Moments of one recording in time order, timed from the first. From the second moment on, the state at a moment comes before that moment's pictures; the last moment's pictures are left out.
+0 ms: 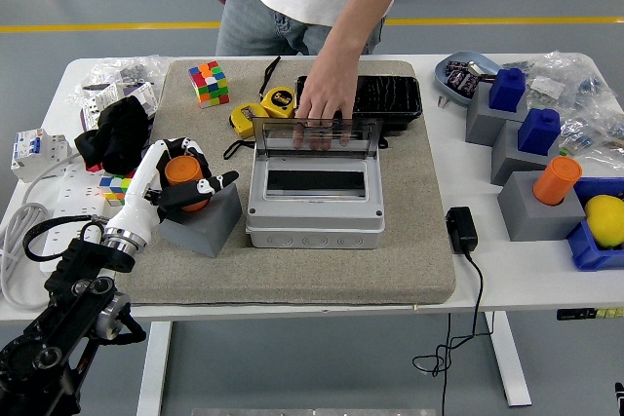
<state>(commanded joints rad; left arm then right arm) -0.16 0.06 -1.28 -1.18 1.27 0.06 -0.28 0.09 -0.07 1.66 0.20 -1.20 -0.19 0.05</state>
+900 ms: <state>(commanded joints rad) -0.25 0.06 -1.30 -1.26 1.37 0.18 -0.30 0.09 -0.07 1.66 0.20 -1.20 -0.19 0.05</state>
